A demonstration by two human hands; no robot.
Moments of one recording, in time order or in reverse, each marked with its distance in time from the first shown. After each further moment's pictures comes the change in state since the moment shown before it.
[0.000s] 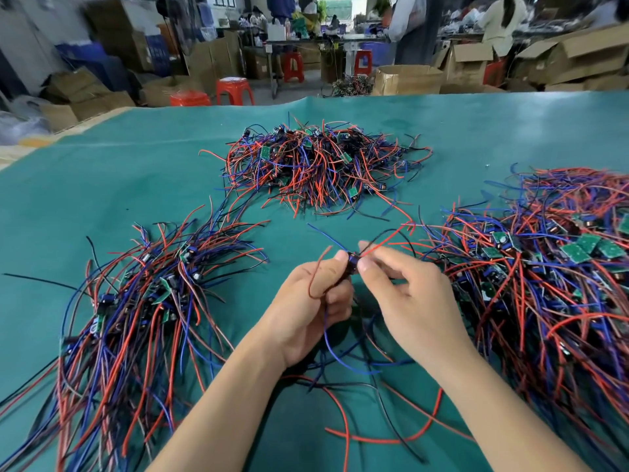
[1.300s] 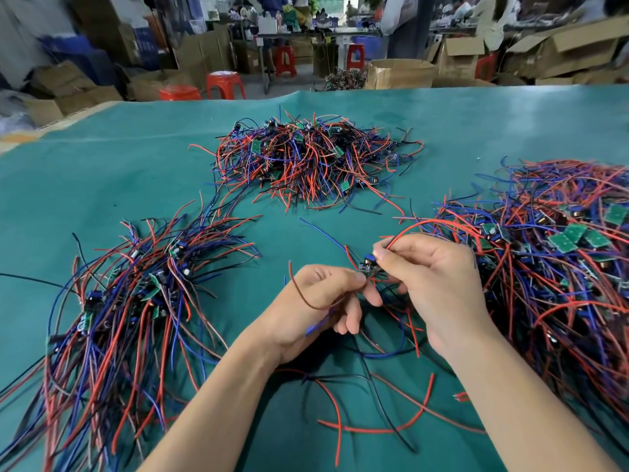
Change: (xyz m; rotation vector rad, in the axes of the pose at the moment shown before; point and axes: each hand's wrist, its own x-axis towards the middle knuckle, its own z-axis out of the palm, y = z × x) left_hand -0.004 -0.001 0.009 0.234 -0.136 -0.045; right_hand 0.013 0.013 -0.015 0.444 0.122 0.176
